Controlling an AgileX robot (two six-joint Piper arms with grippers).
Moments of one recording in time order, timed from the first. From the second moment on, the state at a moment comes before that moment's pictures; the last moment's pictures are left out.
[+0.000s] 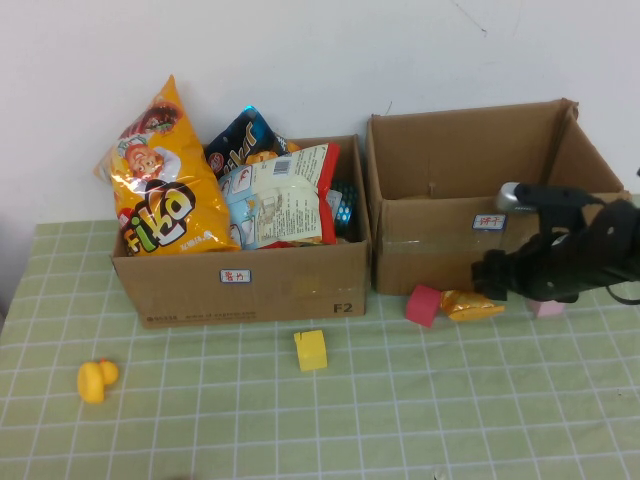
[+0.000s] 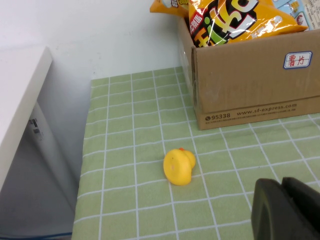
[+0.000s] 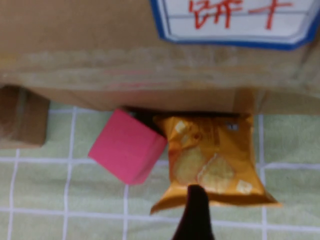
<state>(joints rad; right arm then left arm) 0.23 2.10 -1.21 0.54 0.19 -0.29 0.00 -0.01 0.02 -0.05 0.35 0.07</state>
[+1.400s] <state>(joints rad) 0.28 2.28 -1.27 0.59 0.11 -0.29 0.00 -0.01 0.02 -0.05 0.35 0.07</state>
